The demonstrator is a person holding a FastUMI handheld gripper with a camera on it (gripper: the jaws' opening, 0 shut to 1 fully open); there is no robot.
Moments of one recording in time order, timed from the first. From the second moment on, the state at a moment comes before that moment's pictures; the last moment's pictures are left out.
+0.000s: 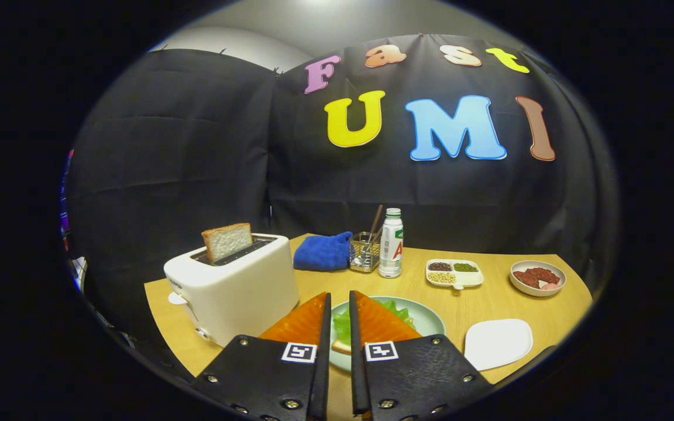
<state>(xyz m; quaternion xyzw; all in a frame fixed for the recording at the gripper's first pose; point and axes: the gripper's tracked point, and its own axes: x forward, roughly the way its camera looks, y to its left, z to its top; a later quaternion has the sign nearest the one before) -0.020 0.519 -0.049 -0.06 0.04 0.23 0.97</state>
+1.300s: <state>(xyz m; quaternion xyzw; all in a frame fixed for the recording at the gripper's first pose) -0.028 0.726 -0.032 -0.09 0.01 0.25 0.97</state>
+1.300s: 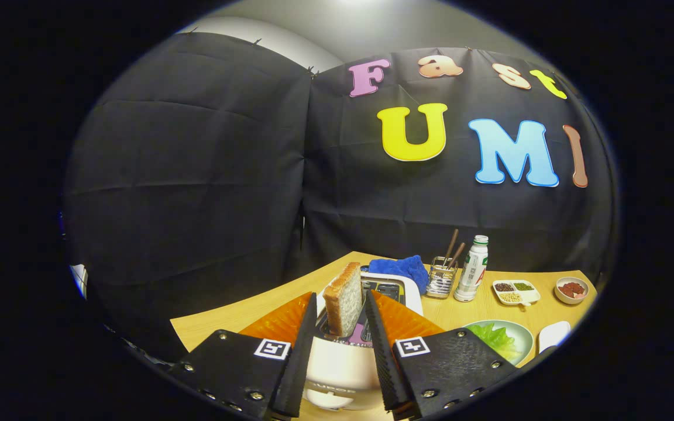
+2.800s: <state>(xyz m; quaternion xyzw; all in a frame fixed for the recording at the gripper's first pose) -0.011 0.703 0.072 -0.05 -0.02 0.23 0.97</state>
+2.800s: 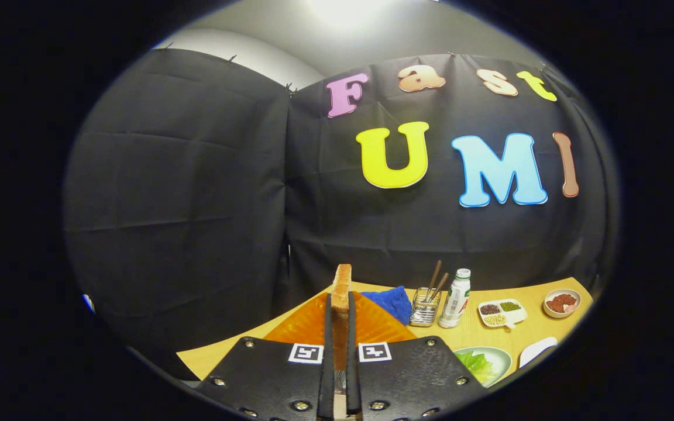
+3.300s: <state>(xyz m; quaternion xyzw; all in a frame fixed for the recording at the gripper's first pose) -0.007 0.604 0.065 -0.07 -0.03 0.18 0.98</state>
